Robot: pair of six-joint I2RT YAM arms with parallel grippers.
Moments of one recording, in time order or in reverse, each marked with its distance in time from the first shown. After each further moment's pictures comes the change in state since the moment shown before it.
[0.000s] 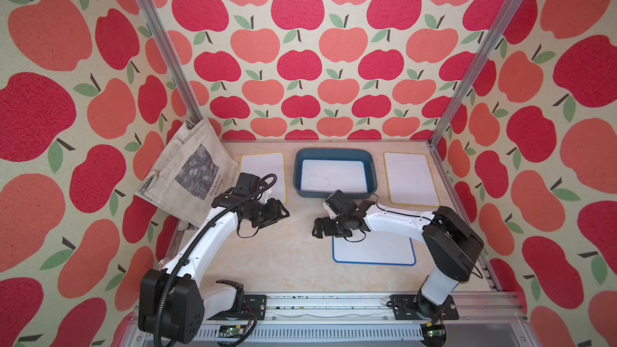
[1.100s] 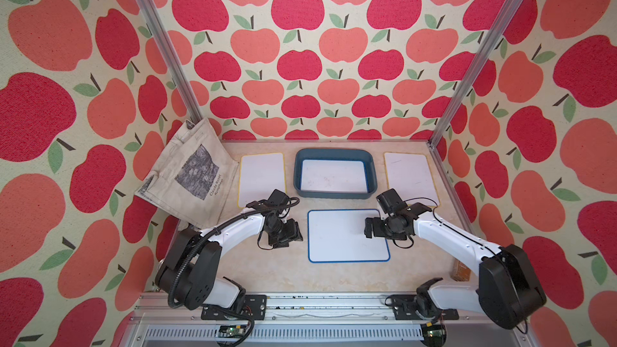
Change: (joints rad) left arm -0.271 0.266 -0.128 0.152 -0.094 -0.202; right arm -0.426 -0.467 -0.327 -0.330 0.214 -0.225
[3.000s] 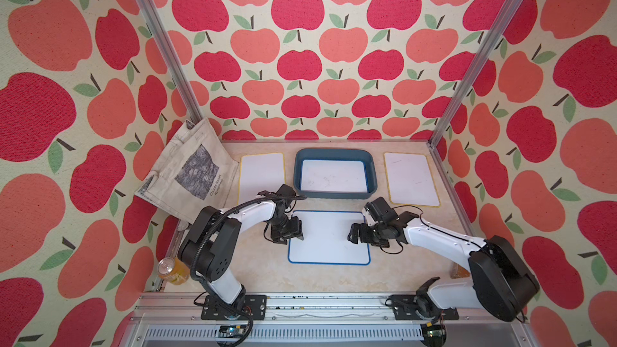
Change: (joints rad) left arm -0.007 0.206 0.161 -0.097 -0.037 0.133; right arm 0.146 0.058 -0.089 0.253 -0.182 0.158
